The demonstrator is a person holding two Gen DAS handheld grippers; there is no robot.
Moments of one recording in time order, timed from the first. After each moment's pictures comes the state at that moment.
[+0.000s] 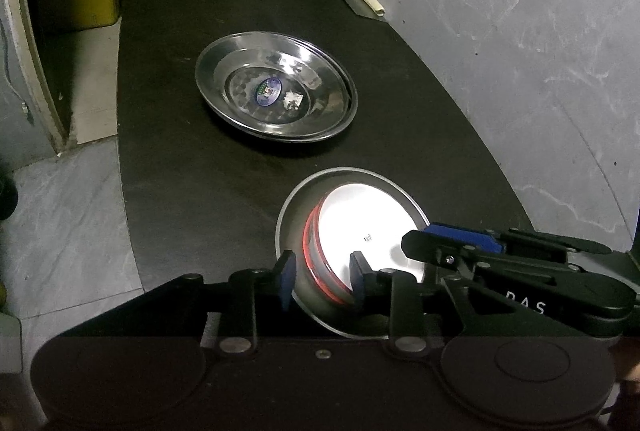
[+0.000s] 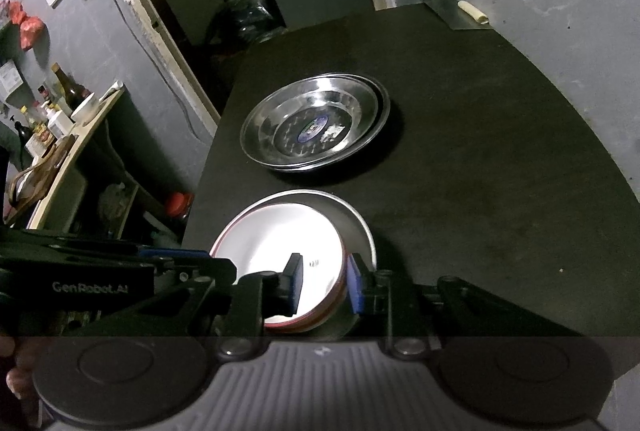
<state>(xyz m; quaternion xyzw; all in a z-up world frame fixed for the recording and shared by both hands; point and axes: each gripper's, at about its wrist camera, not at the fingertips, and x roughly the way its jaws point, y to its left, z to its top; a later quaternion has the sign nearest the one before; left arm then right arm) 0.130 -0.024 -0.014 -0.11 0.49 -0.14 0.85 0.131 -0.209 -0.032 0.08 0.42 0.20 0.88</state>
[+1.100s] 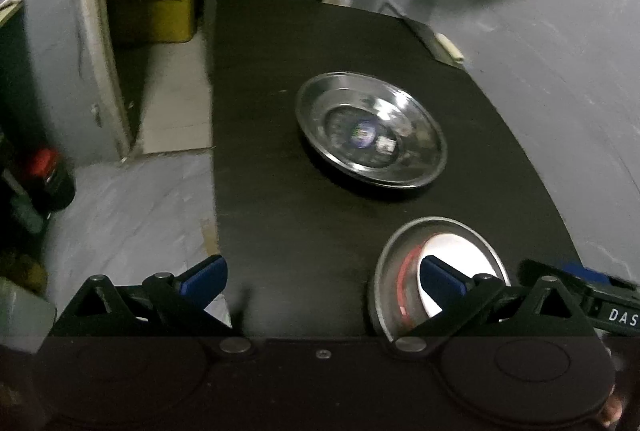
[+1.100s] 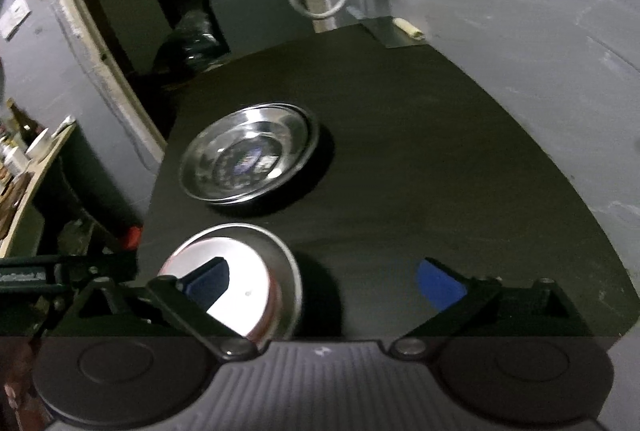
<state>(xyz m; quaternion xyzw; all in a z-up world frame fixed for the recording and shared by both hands) 0.130 0.012 -0.012 -0.12 0.45 -0.01 0.88 0.141 -0.239 -0.034 0.10 0.41 0.11 0.90</state>
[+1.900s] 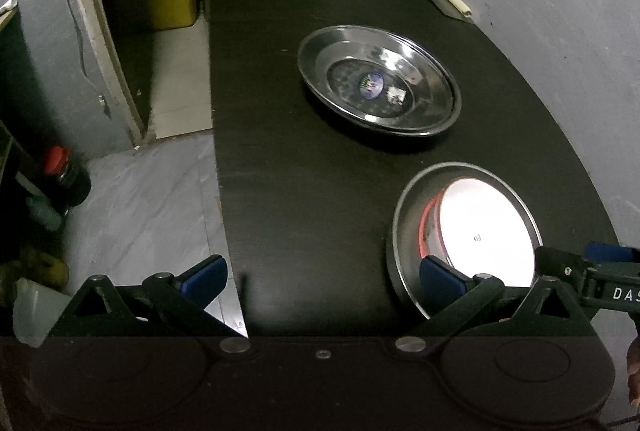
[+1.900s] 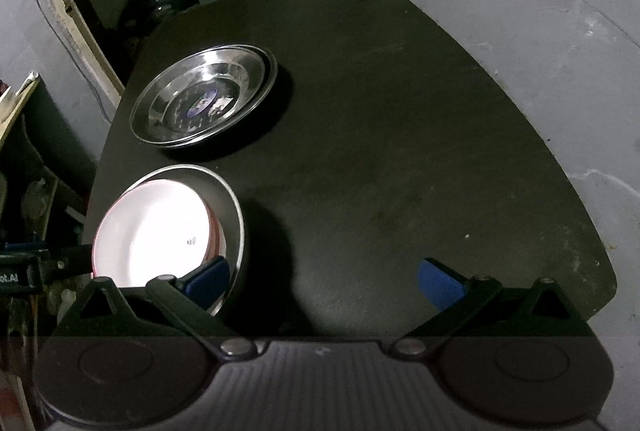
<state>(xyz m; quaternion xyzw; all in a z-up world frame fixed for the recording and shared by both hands) 0.128 -0.005 -0.035 -0.07 0.50 -0.01 0.87 0.145 -0.235 -0.056 0.05 0.47 0.08 0.87</state>
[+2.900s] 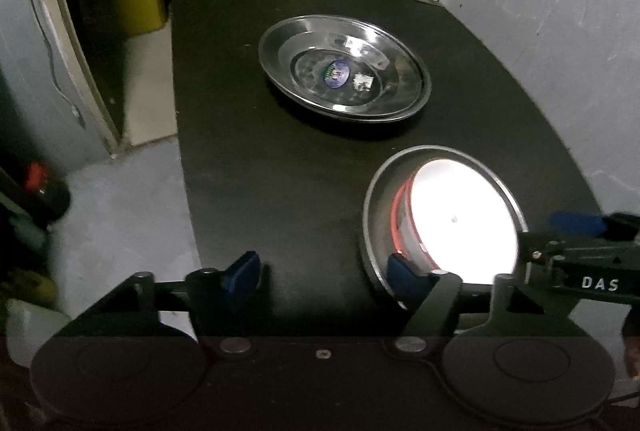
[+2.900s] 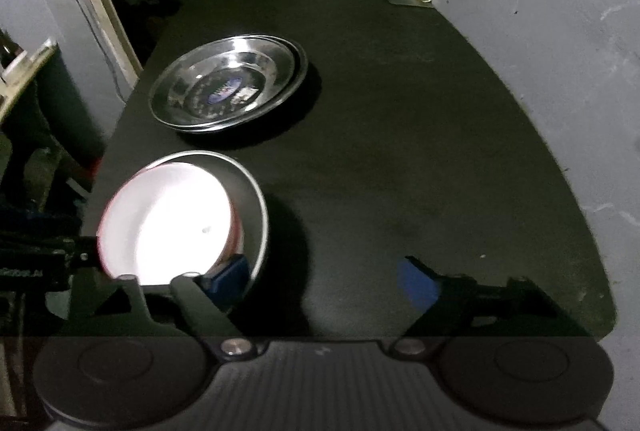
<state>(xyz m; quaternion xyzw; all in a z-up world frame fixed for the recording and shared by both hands) 0.131 -0.013 -0.039 -0.06 0.50 -0.06 0.86 0.148 -0.223 -0.057 0.02 0.47 0.12 0.88</state>
